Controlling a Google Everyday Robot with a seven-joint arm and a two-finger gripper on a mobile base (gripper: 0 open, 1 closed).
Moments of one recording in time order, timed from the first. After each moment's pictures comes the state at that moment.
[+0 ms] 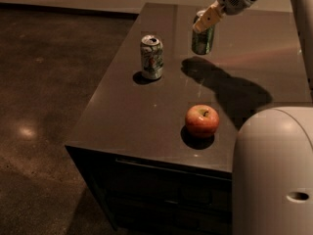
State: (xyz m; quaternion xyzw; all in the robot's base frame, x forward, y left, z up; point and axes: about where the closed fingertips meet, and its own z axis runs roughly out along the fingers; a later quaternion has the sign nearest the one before) arm 0.749 -0.174 0.970 -0.41 0.83 0.11 0.35
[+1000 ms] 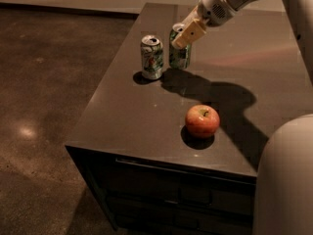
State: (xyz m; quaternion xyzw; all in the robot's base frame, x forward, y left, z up) arm 0.687 -0.100 0.959 -0.55 0.75 0.18 0.33
